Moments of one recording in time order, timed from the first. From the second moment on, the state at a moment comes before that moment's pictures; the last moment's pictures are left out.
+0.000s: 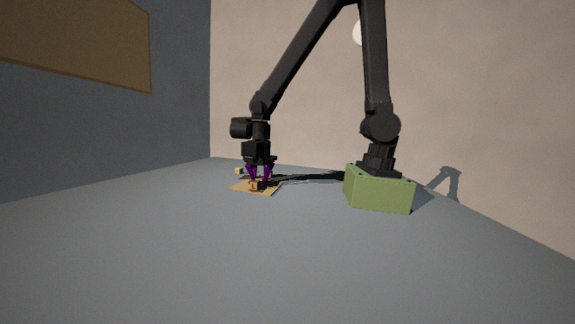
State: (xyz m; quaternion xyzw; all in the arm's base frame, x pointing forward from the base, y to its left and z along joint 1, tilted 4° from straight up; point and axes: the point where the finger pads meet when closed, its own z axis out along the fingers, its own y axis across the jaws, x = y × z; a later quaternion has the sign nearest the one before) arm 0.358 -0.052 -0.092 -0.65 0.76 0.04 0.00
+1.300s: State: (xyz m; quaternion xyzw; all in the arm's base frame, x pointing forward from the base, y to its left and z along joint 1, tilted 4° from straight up) arm 0.358 -0.052 -0.089 -0.65 0.76 0.04 0.00
